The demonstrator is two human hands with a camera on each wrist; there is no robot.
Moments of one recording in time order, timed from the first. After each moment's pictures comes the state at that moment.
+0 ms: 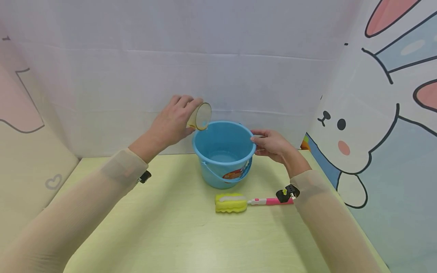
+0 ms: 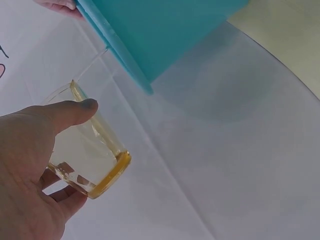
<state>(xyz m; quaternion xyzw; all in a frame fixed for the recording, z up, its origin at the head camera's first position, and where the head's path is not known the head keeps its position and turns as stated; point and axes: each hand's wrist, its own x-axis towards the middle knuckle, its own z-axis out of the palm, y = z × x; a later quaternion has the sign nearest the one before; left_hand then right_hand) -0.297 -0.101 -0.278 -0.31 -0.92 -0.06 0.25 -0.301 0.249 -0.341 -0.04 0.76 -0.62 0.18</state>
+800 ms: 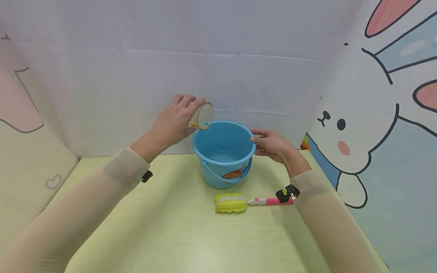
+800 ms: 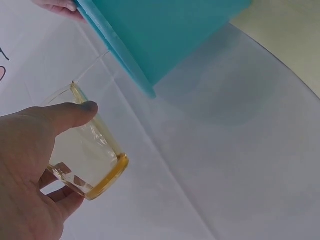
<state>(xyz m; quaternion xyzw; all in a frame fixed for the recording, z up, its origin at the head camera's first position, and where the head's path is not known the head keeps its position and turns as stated) -0.298 -0.095 -0.278 -0.33 -0.91 -0.05 0.26 -0.298 0.250 -0.341 -0.04 0.76 -0.62 0.18</state>
